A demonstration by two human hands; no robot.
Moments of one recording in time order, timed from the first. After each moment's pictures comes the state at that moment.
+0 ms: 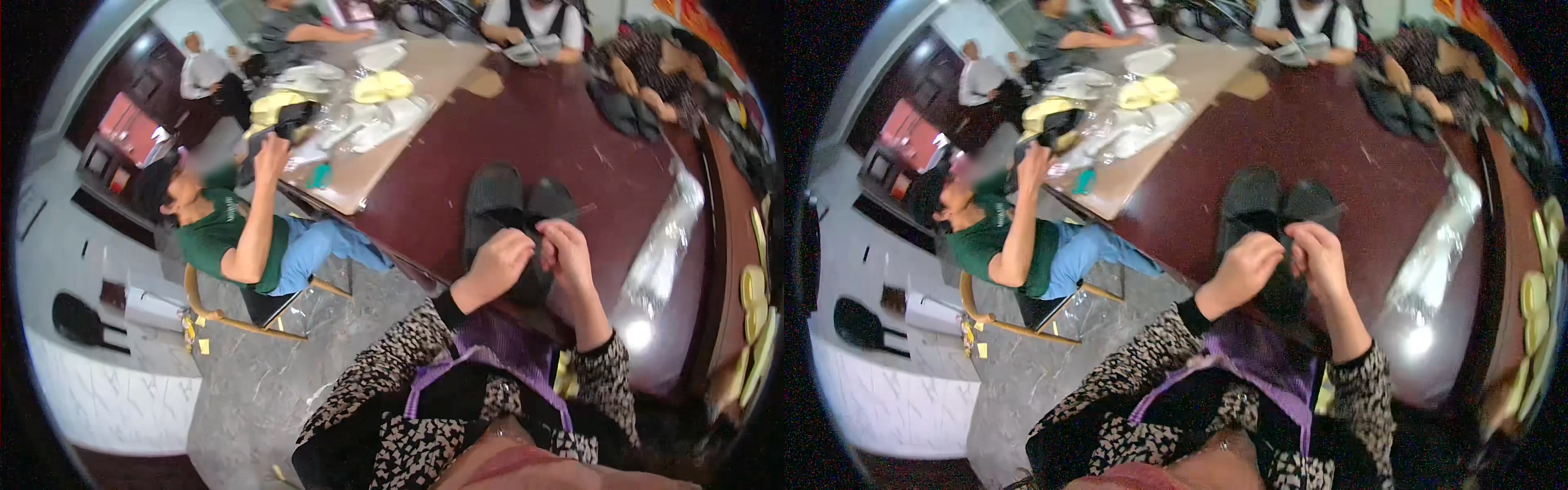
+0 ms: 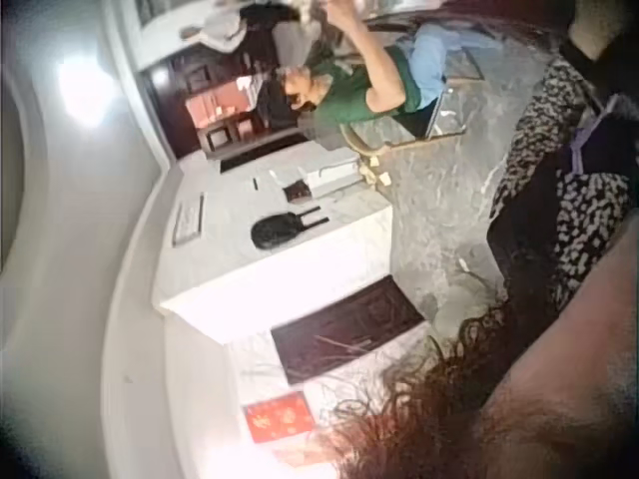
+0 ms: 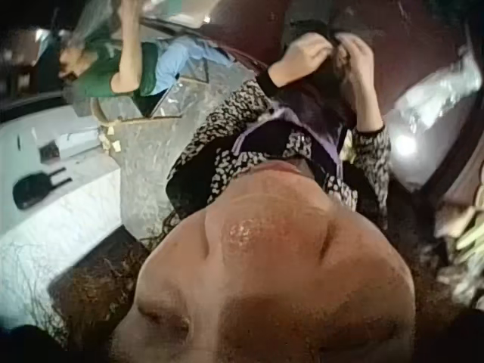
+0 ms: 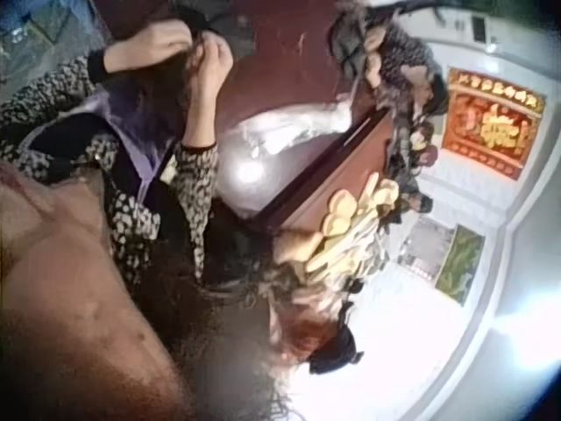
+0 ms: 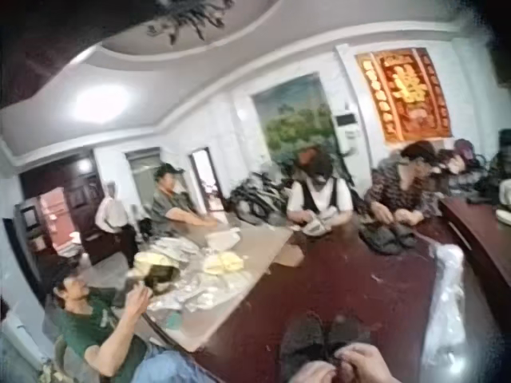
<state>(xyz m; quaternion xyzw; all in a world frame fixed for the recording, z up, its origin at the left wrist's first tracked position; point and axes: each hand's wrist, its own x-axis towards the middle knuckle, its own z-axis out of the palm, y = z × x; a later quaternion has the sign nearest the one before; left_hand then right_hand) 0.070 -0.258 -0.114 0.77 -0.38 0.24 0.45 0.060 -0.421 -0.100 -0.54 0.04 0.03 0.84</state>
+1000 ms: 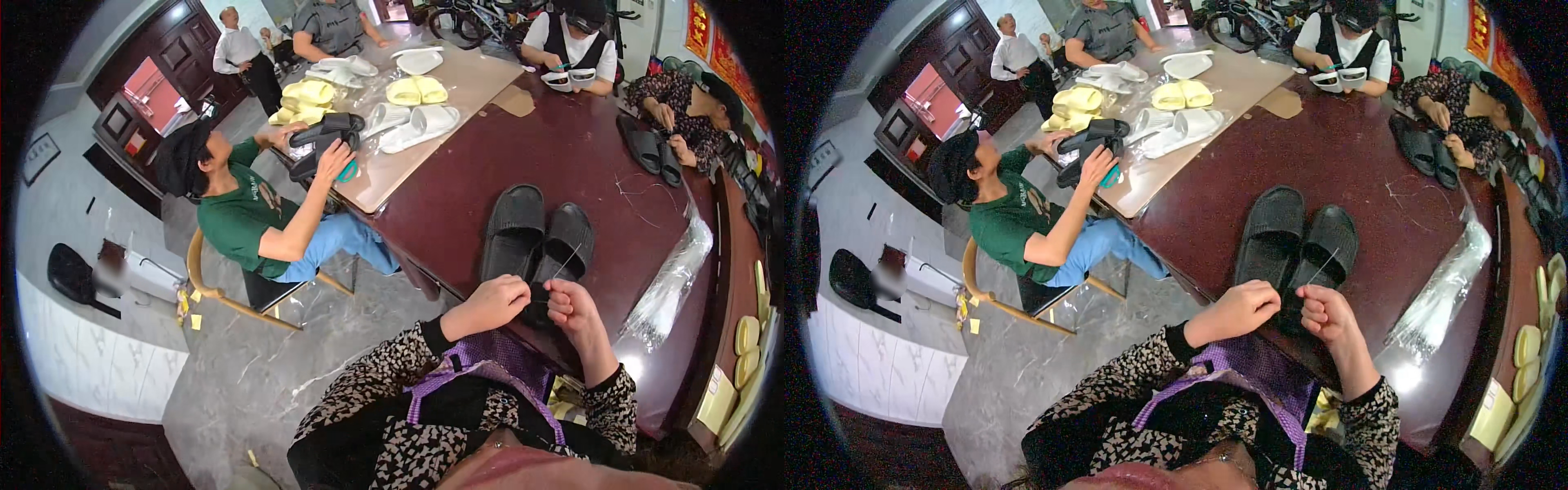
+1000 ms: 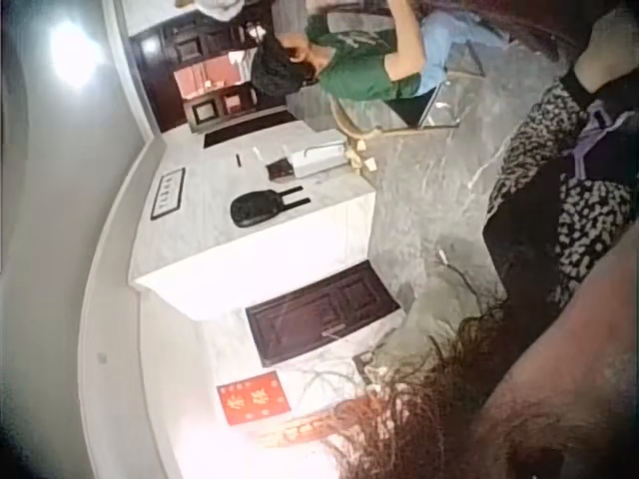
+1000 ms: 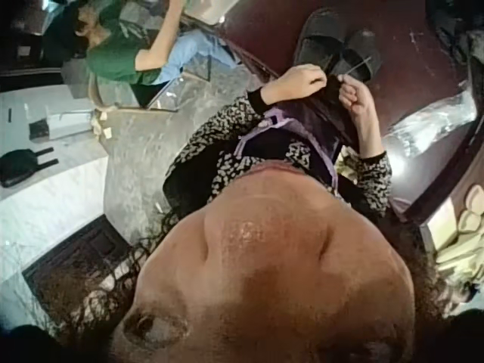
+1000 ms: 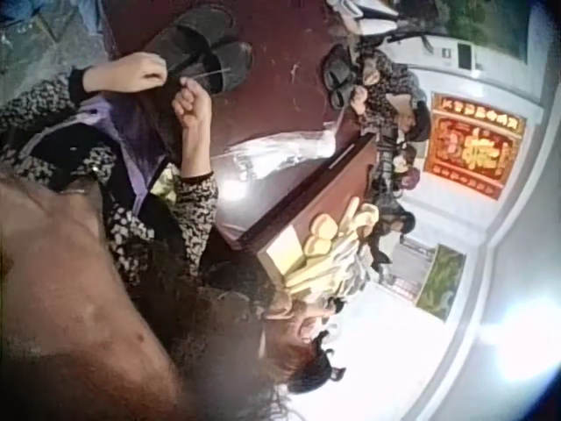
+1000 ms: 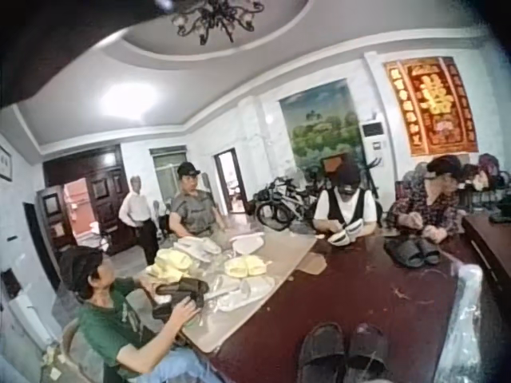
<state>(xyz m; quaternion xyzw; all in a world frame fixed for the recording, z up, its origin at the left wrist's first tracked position) 0.060 -0.221 -0.095 0.81 -0.35 0.08 0.46 0.075 -0.440 -0.109 -0.36 0.14 0.35 0.86</state>
